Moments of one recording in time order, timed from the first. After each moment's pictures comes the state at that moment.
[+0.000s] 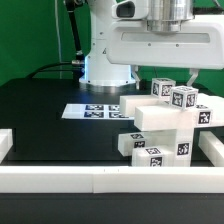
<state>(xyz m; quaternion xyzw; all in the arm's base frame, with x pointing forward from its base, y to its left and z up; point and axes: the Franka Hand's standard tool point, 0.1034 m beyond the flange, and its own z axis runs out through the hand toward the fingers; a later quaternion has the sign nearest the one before) 0.518 0.067 0.107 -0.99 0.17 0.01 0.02</state>
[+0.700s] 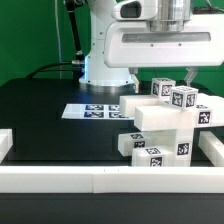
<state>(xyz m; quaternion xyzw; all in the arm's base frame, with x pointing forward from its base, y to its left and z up) 0.518 0.064 0.106 -1.00 0.00 0.01 0.02</state>
